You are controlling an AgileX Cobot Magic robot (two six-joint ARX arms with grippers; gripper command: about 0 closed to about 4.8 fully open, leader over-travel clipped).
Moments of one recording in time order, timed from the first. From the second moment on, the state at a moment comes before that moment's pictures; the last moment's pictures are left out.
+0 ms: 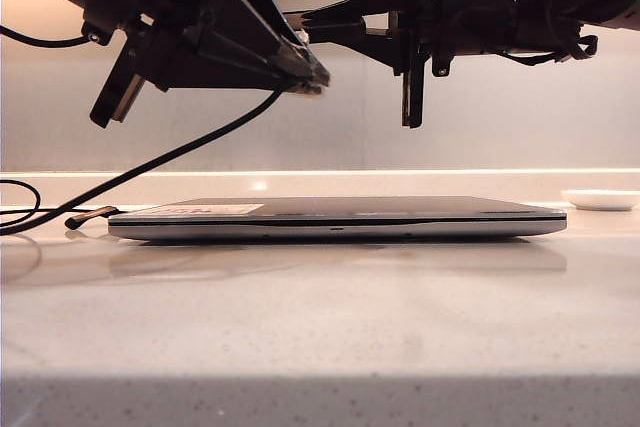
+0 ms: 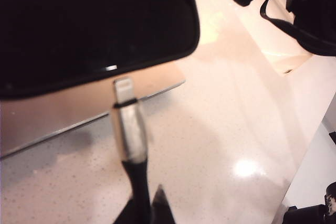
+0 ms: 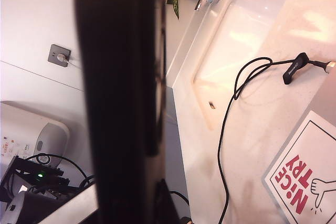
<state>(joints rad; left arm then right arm) -0.89 1.09 0.56 0.16 0.12 -0.60 0.38 1.67 0.91 0.83 -1.07 1.16</state>
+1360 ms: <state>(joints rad) -0.89 1.09 0.56 0.16 0.12 -0.60 0.39 1.69 0.91 0.91 -1.06 1.18</state>
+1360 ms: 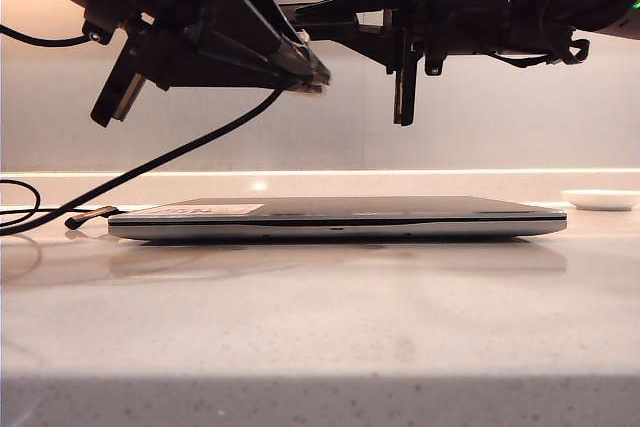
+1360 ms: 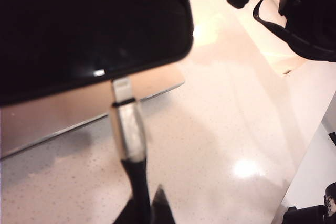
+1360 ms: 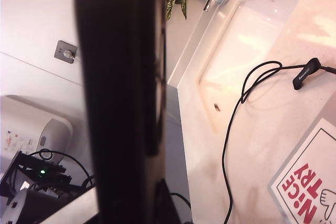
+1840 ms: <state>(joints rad) -0.89 1.09 0.56 0.16 0.12 -0.60 0.39 1.69 0.91 0.91 -1.07 1.17</state>
